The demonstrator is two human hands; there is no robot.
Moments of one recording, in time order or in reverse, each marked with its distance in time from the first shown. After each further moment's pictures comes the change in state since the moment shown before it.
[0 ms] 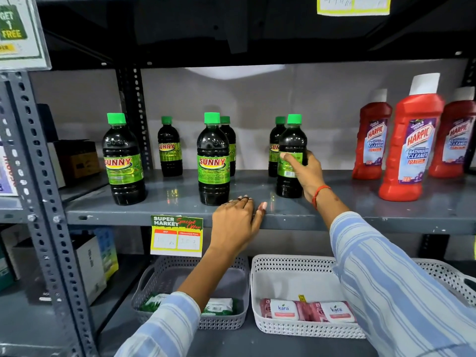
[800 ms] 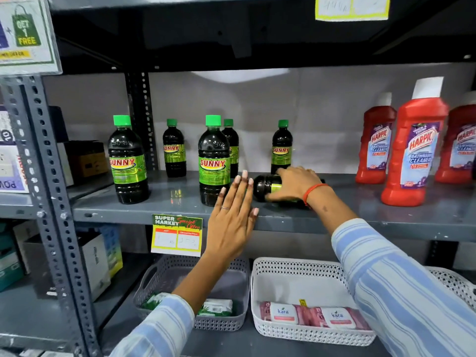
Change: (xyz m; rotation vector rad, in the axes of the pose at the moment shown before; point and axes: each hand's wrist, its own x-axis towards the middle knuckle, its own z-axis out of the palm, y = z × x) left_hand -0.011 -0.006 0.005 -0.004 0.010 0.002; right_hand -0.027 -0.028 0.004 -1.429 -0.451 -0.286
